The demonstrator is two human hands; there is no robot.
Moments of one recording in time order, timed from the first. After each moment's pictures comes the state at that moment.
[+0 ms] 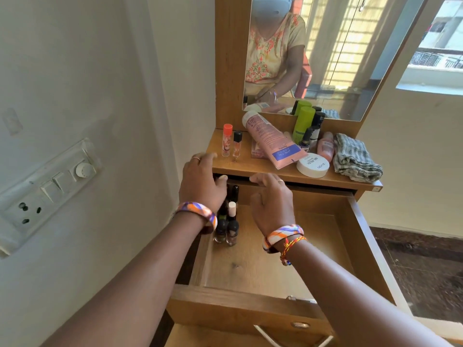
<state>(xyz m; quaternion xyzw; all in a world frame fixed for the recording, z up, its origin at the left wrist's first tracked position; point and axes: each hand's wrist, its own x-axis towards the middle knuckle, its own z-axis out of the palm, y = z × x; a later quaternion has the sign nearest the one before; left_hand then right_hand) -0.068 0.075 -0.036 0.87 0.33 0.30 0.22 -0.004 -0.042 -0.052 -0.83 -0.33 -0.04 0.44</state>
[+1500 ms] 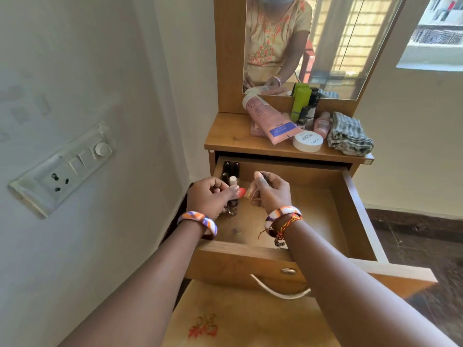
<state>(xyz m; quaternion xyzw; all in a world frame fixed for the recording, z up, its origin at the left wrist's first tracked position) -0.115 0.021 -0.071 0.74 0.38 0.26 0.49 -0.007 -0.060 -0.093 -0.70 -0.14 0.20 0.67</state>
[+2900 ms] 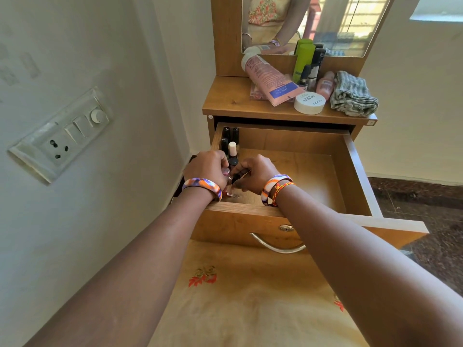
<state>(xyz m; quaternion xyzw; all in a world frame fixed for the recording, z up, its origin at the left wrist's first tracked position) -0.124 0.012 -0.070 0.91 0.35 0.11 0.18 -0.028 -0.068 -0.089 -0.82 -0.42 0.23 0.31</state>
